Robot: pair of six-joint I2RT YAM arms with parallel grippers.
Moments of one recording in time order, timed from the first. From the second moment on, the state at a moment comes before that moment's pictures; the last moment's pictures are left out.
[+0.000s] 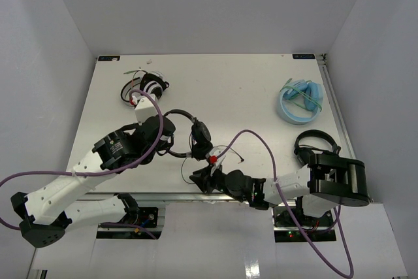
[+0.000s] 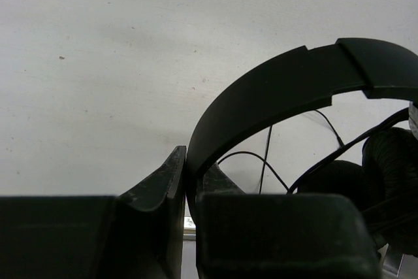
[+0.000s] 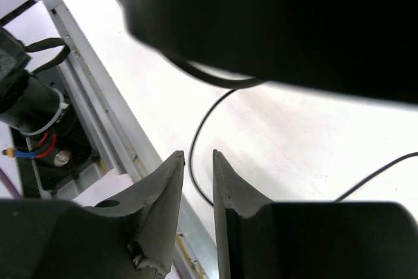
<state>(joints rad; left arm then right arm) -0.96 0.98 1.19 -1.06 -0.69 -0.88 1.44 1.50 0.41 0.91 0.36 0.36</state>
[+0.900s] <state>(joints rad) -0.96 0.94 1.22 -0.95 -0.66 -0.98 1.47 1.13 0.31 0.70 0.46 0.23</state>
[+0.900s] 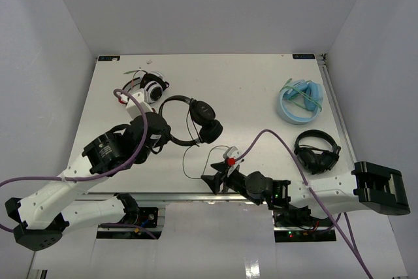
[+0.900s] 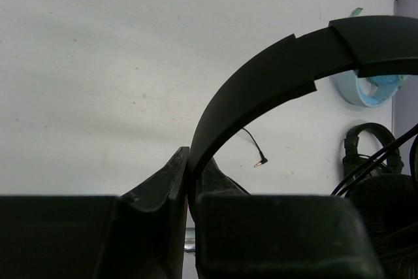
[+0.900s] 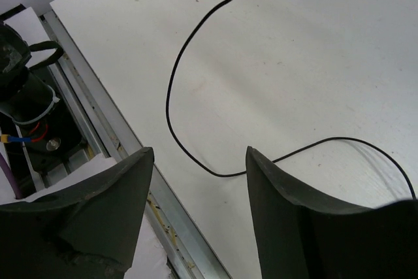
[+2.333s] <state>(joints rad) -0.96 0.90 1.23 -0.84 -0.52 -0.96 1.32 1.75 0.40 1.22 0.18 -0.01</state>
